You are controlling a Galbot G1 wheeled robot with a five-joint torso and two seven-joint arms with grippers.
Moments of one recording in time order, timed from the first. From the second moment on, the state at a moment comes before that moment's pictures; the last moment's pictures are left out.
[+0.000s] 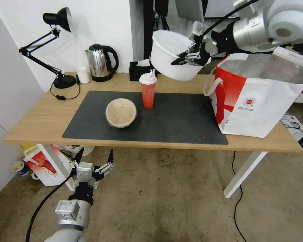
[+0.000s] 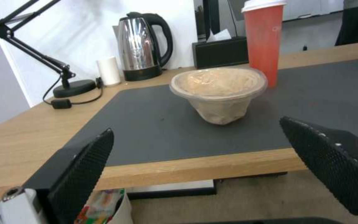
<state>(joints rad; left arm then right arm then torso) 1.80 -1.50 -0.55 -2.30 0.00 0.00 0.00 -1.69 -0.72 1.32 1.72 1.40 -0.23 -0.55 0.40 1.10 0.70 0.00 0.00</state>
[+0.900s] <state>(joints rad) 1.80 -1.50 -0.55 -2.30 0.00 0.00 0.00 -1.50 -0.54 1.18 1.67 1.38 -0.20 -0.57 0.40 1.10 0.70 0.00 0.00</state>
